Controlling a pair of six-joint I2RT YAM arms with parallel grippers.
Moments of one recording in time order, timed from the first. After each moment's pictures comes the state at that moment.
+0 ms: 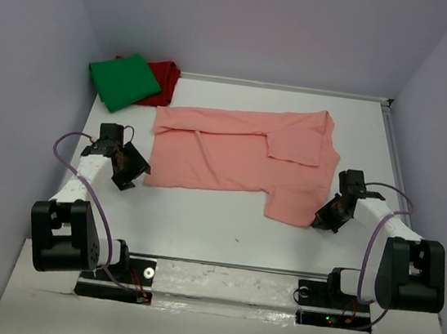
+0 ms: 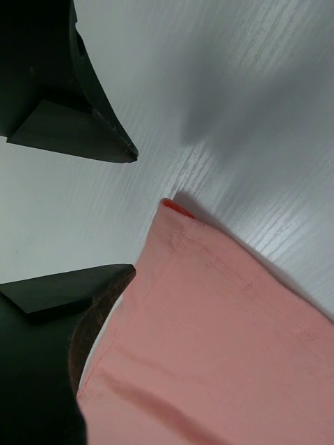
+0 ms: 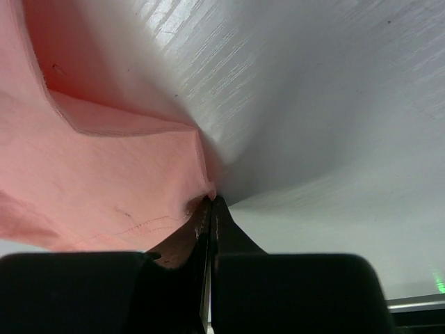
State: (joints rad) left arm 0.11 1.28 0.76 -0.59 0.09 -0.70; right arm 0.02 1.30 0.62 -0.63 -0.04 0.85
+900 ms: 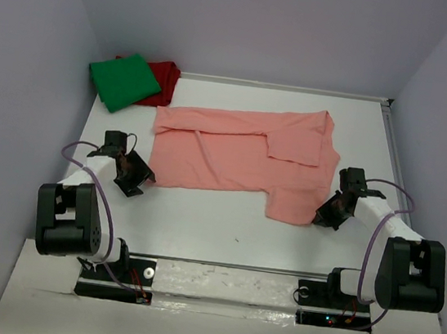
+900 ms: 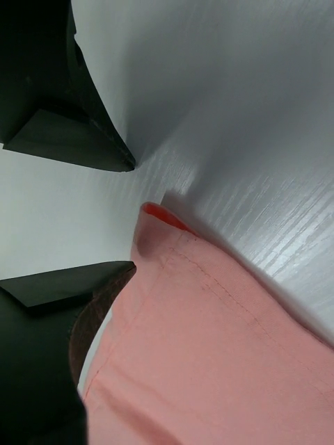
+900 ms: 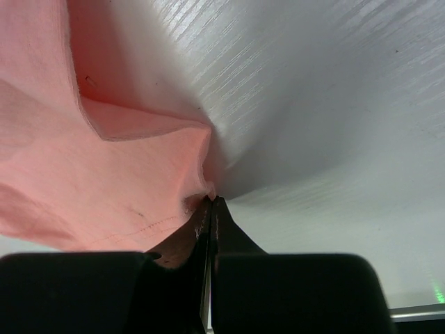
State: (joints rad) left arm 0.12 1.39 0.68 -0.48 0.17 -0.72; right arm 0.02 1.30 0.64 -0.63 -0.03 0.84
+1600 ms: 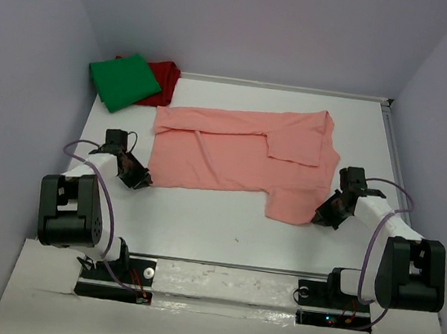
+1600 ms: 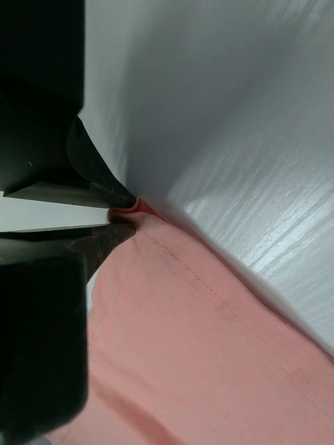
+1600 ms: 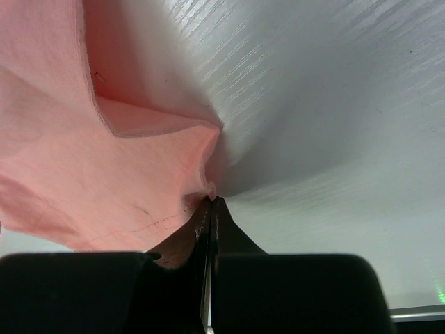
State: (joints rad) left arm 0.12 1.45 0.69 -0.40 0.19 -0.74; right arm 0.02 1.30 0.65 -0.64 -0.05 0.83
